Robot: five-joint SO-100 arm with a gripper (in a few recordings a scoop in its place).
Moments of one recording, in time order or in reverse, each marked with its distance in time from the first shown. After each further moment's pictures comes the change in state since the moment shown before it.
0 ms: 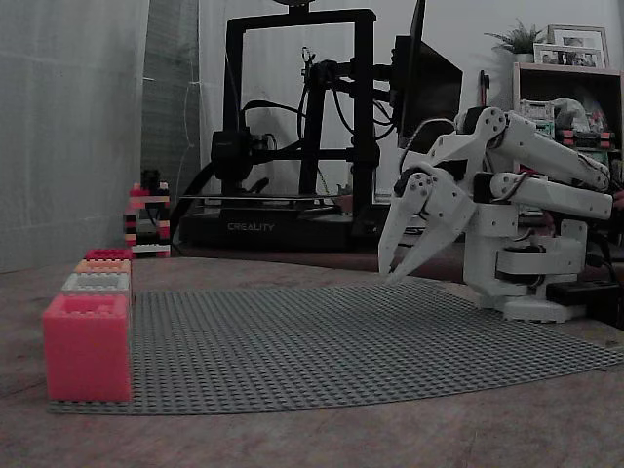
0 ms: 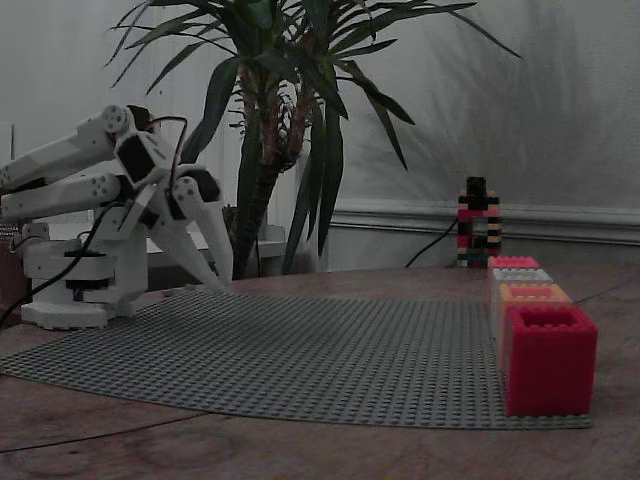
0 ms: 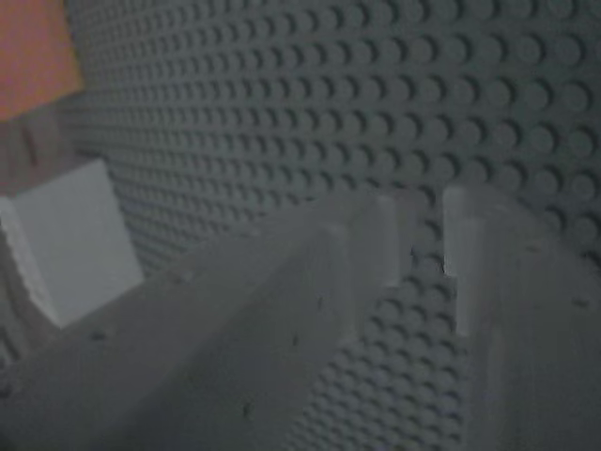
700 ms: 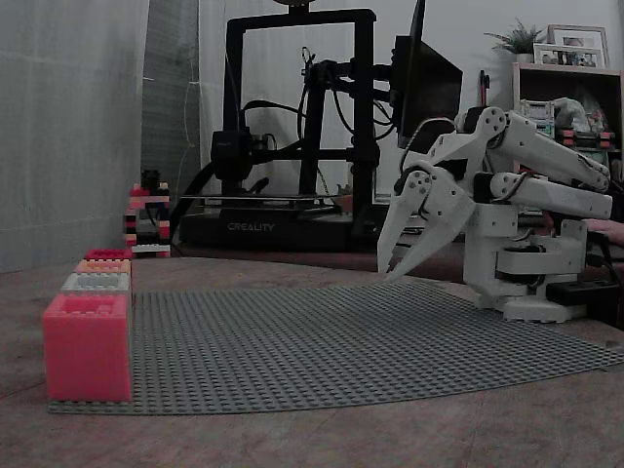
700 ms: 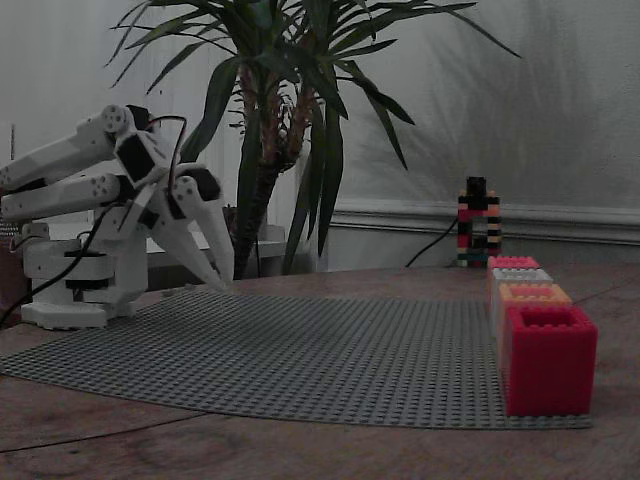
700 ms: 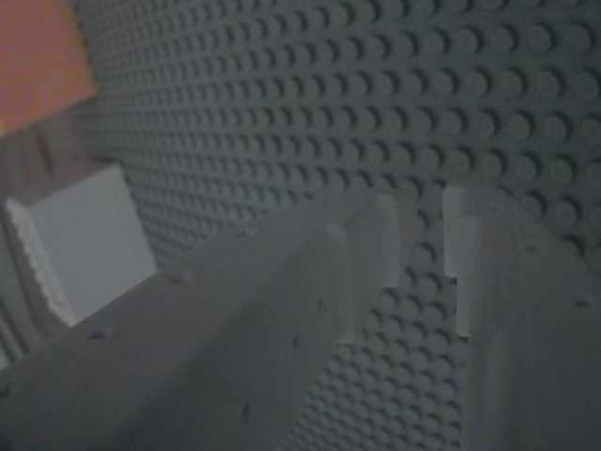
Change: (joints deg) arm 0.1 0.4 -0.1 0.0 1.5
